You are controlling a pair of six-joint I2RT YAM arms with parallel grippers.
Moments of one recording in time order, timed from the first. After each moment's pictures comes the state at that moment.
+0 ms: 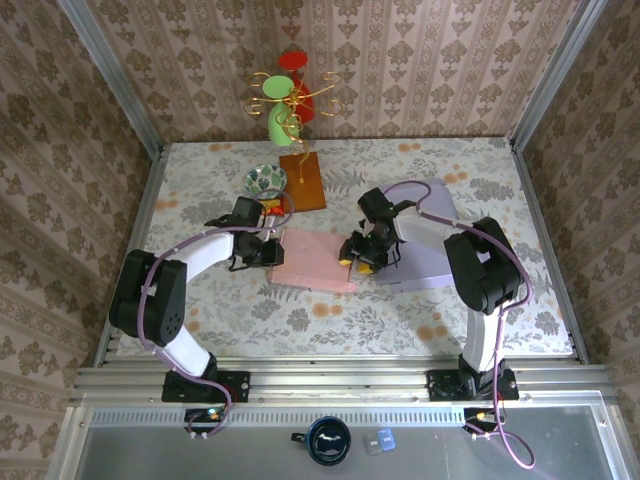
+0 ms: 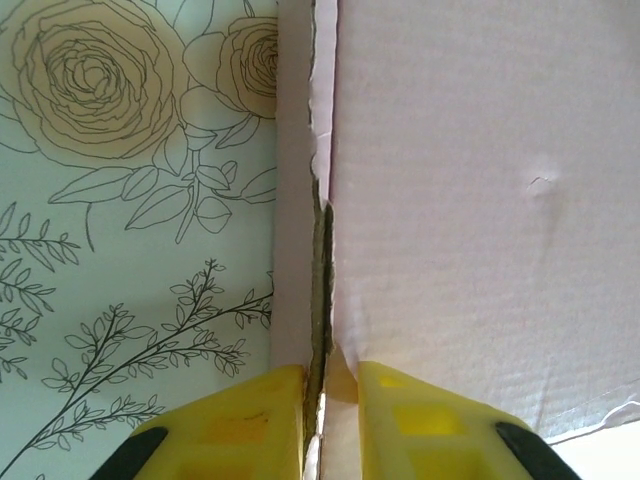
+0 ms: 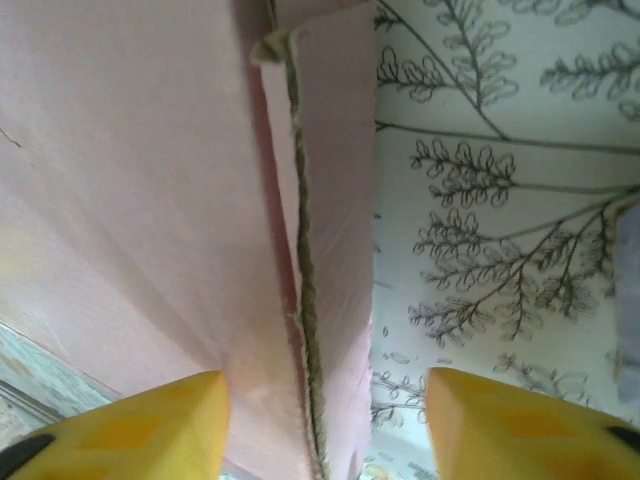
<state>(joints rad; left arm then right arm) -0.38 1.63 0.93 -0.49 0.31 -0.27 0.46 1.91 1.24 -0.63 -0.45 0.75</state>
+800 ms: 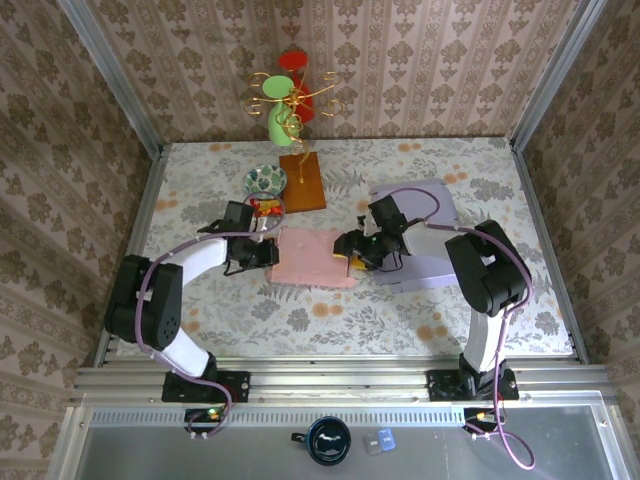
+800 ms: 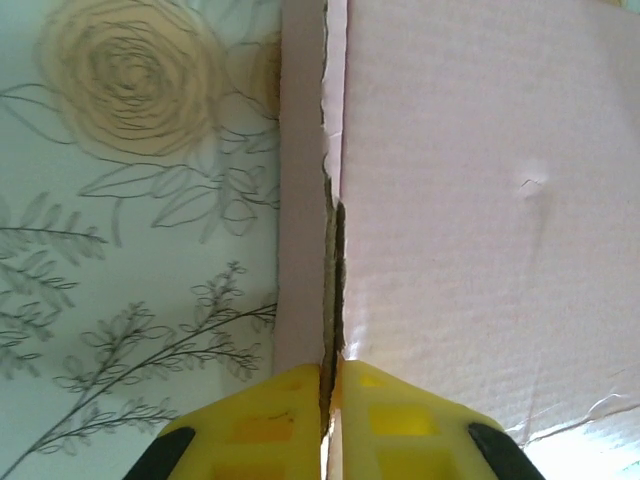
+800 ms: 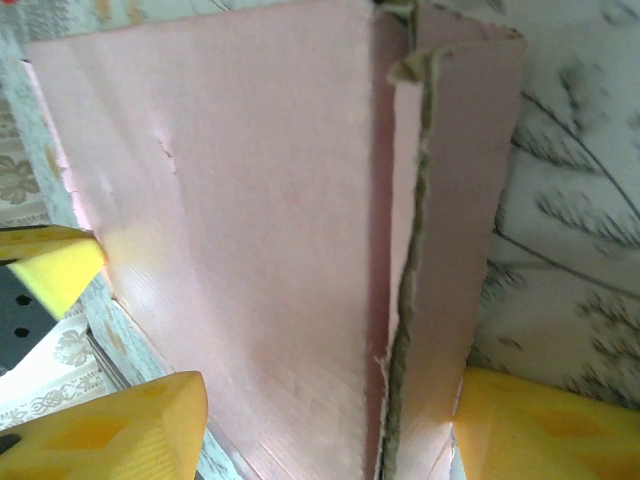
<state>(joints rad) -0.32 1.59 0.85 -0.38 0.37 -0.33 0.44 1.89 1.04 -0.14 -0.62 0.78</state>
